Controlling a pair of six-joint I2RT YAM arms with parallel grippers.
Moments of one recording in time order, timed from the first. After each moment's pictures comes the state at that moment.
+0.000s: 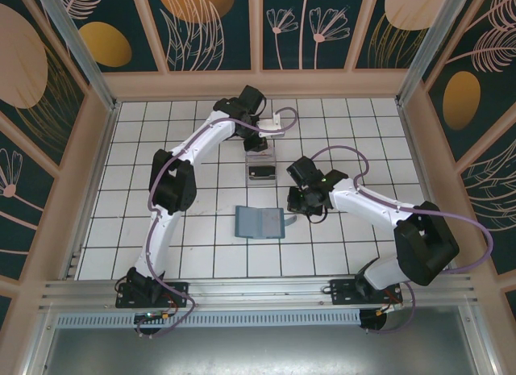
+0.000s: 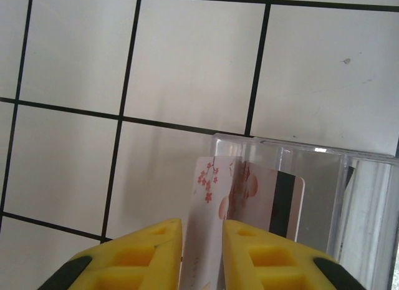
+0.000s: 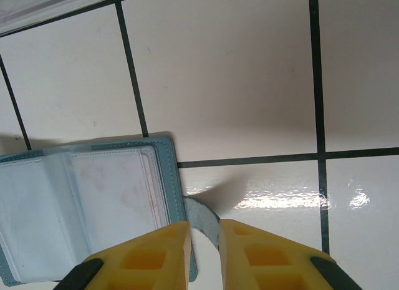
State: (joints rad) left arm -0.54 2.36 2.23 -0.98 0.25 0.81; right arm 0.69 1.44 0.91 -0.69 -0.05 0.81
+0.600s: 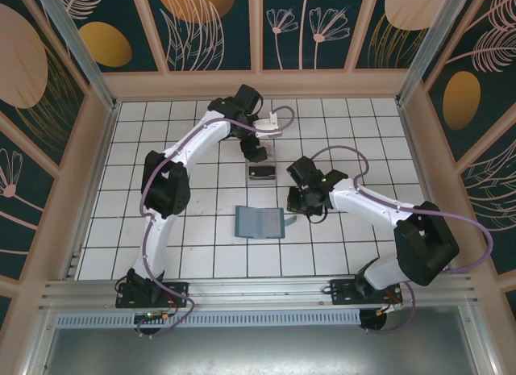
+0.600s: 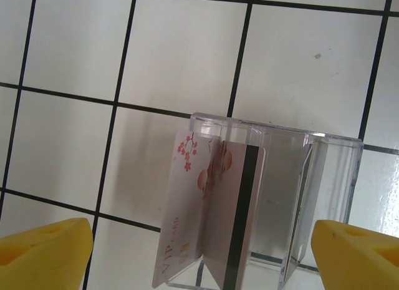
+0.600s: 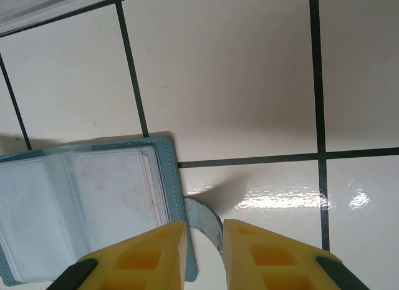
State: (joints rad) left arm -0.54 2.27 2.14 -0.98 0.25 0.79; right arm 0.69 1.44 0.91 -0.69 -0.05 0.81
